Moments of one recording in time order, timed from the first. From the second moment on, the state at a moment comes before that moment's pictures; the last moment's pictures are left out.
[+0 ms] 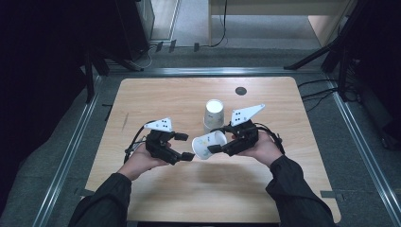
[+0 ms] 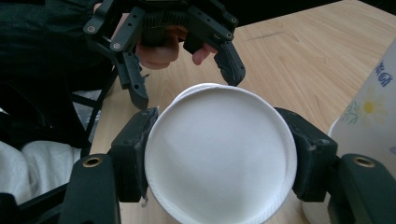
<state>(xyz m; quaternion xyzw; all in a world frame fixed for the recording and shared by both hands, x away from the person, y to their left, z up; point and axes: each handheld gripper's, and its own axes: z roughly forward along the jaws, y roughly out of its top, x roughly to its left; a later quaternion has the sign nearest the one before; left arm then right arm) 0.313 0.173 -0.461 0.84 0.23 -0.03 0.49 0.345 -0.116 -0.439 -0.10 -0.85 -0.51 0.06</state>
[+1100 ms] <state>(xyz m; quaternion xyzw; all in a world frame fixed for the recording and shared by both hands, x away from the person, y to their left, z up) 0.313 0.155 -0.468 0.84 0.21 -0.04 0.50 0.341 -0.099 -0.435 -0.10 -0.84 -0.52 0.08</state>
